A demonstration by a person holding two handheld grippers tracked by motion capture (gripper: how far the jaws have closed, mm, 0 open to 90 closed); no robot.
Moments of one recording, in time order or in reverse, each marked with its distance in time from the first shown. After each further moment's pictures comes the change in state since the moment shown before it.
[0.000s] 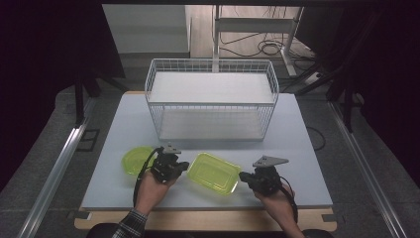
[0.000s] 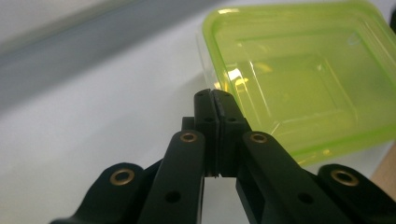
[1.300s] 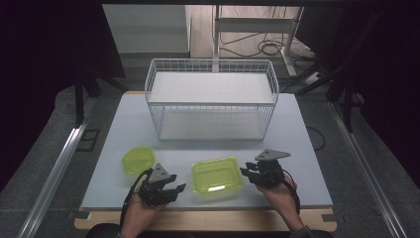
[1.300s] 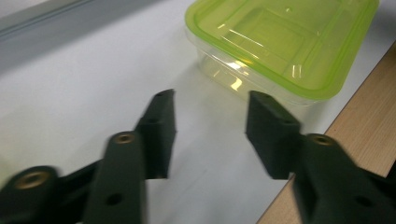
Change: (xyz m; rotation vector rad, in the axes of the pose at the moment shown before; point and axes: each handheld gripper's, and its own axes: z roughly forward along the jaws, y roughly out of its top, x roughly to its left) left arm -0.019 -0.058 -0.030 -0.132 0.024 0.074; right arm -0.015 0.010 -0.002 -0.023 -0.051 -0.073
